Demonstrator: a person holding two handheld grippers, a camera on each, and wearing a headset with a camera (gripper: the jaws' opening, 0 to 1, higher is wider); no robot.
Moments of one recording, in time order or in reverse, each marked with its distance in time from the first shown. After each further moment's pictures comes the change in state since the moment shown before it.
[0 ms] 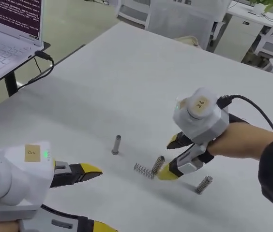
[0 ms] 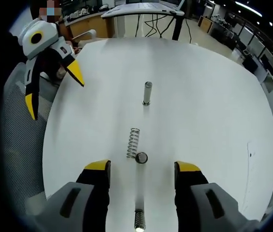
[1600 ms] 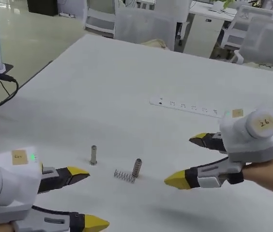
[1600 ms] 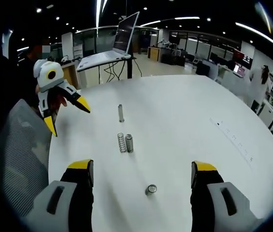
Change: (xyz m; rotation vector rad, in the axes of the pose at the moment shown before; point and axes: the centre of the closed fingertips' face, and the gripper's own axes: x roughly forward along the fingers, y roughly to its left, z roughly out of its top) left arm 0.020 0.011 0.015 0.029 0.030 -0.009; right arm -0.081 0.005 -0.047 0.335 -0.430 -0.253
